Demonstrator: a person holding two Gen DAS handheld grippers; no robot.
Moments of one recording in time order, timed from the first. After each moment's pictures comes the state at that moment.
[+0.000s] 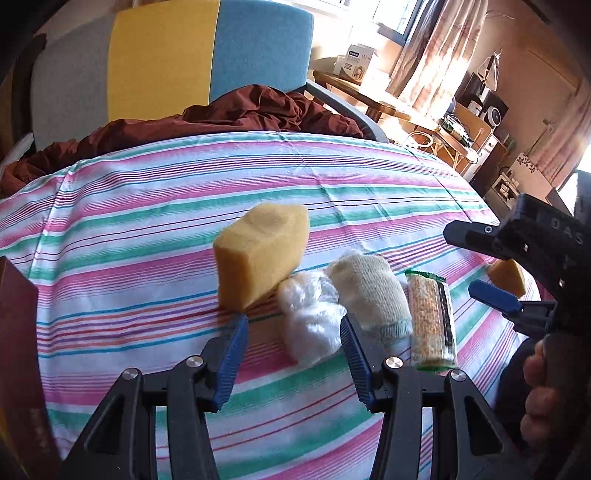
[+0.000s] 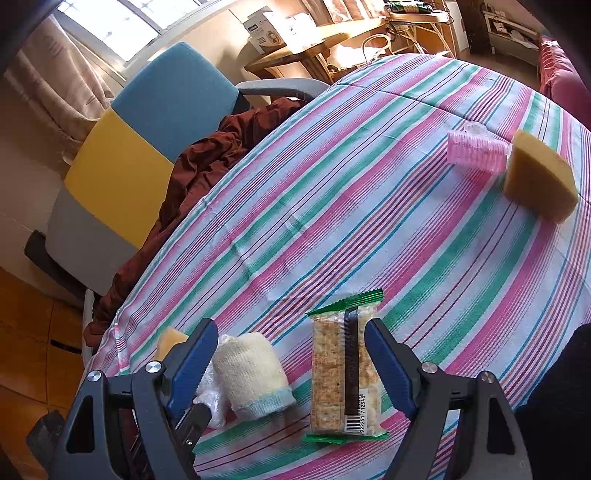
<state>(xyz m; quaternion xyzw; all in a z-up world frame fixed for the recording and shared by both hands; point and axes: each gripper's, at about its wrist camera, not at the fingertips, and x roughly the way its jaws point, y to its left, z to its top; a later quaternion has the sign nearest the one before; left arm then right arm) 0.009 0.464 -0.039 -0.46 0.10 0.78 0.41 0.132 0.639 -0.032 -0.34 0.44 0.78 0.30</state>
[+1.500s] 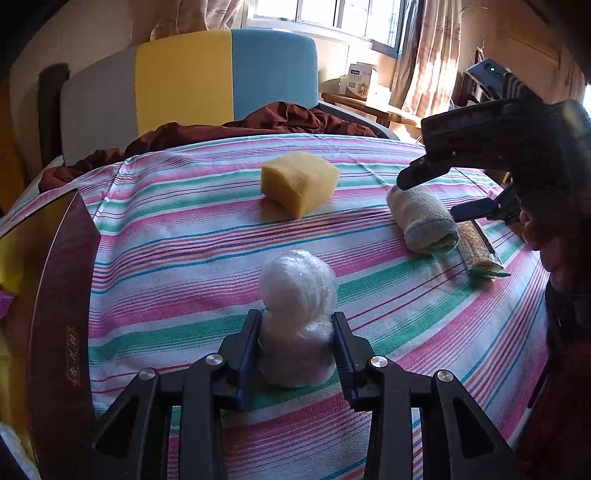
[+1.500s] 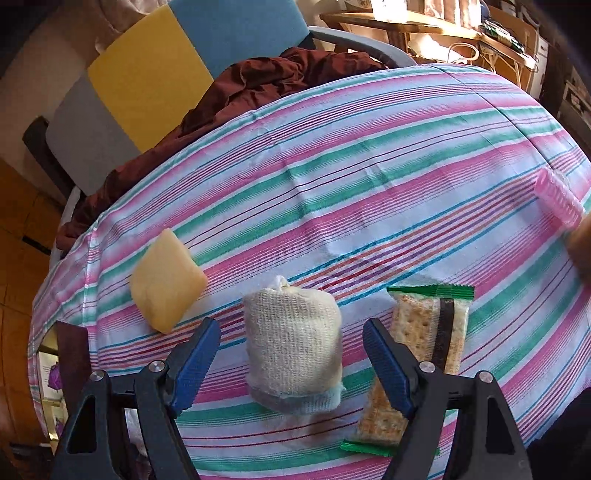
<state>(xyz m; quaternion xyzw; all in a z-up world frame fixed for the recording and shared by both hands) 0.041 0.364 -0.077 -0.38 0.12 0.83 0.40 0.050 0.597 -0.059 -0.48 0.29 0.79 0.22</state>
